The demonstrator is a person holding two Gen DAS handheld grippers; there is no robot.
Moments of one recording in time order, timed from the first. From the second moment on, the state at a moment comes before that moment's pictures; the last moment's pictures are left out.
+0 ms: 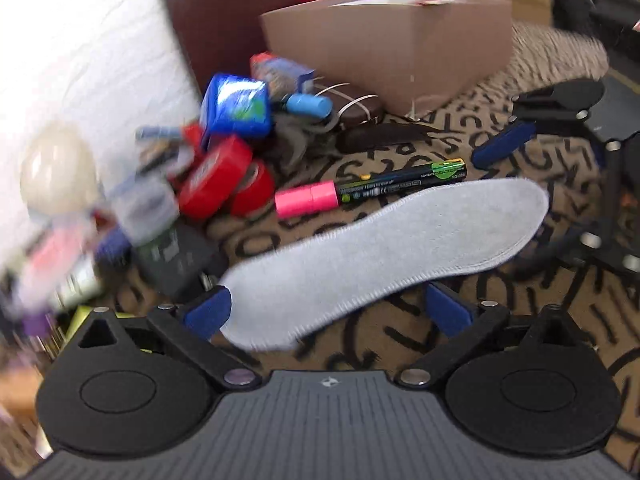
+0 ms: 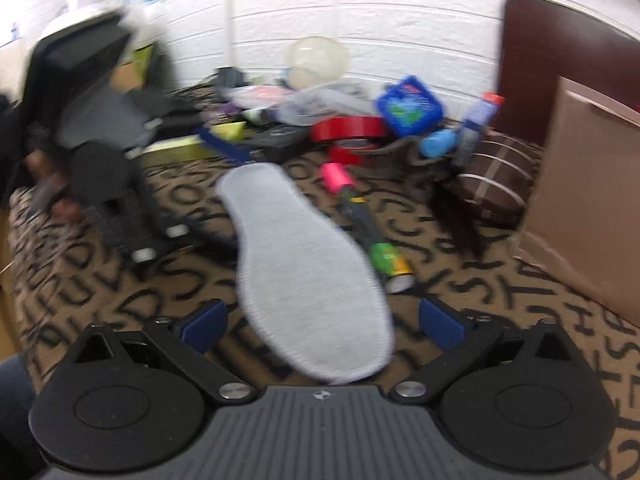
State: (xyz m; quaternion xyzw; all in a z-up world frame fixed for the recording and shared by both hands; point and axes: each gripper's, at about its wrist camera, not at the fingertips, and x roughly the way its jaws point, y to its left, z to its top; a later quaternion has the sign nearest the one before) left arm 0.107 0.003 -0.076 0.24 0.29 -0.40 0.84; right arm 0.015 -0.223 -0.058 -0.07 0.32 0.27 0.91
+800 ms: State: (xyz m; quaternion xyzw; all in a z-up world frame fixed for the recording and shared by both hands) left arm 0.122 0.005 -0.077 0.20 0.31 -0.40 0.84; right arm 0.049 -0.225 -0.061 -0.09 0.33 0.29 0.90
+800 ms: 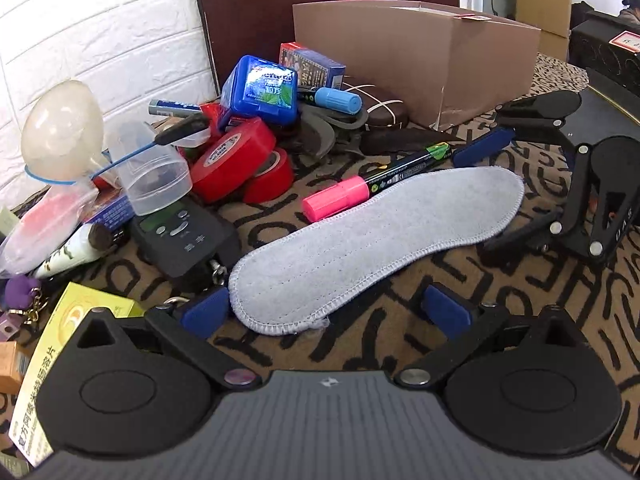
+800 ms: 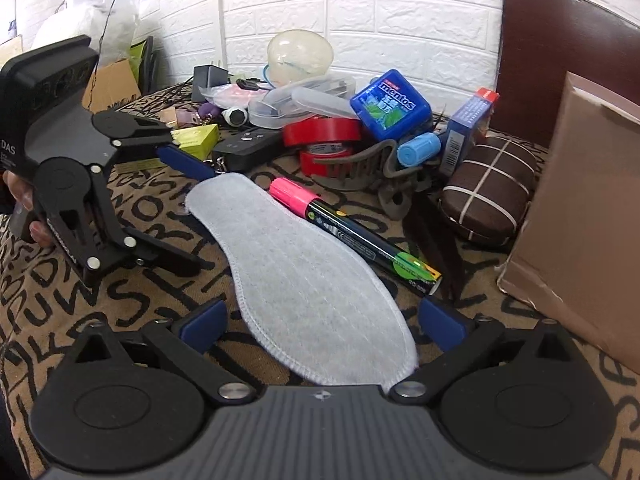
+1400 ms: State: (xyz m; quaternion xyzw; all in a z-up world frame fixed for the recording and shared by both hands) left arm 0.085 -0.004 -0.045 0.23 0.23 -0.42 0.85; right arm 0.024 -0.236 -0.035 -0.08 0.30 0.29 0.91
